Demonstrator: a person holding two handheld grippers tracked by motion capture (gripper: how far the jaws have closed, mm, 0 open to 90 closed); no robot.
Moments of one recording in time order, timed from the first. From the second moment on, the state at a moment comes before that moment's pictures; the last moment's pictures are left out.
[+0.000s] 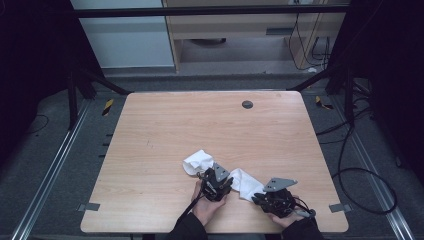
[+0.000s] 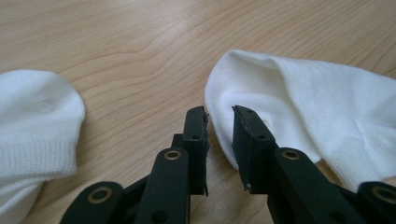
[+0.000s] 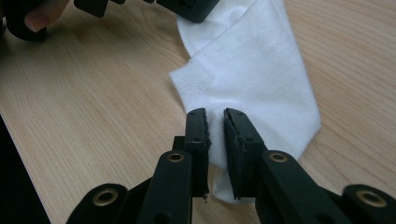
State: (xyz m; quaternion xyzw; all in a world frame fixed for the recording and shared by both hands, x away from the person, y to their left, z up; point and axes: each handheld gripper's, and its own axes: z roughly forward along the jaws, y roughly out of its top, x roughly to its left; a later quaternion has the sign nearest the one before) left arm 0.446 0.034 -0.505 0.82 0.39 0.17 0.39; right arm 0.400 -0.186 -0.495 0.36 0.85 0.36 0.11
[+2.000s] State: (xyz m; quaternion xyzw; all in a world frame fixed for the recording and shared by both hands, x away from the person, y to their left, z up) left arm 0.445 0.031 -0.505 0.82 0.38 0.17 0.38; right arm 0.455 -0.222 -0.484 0.49 0.74 0.42 0.21
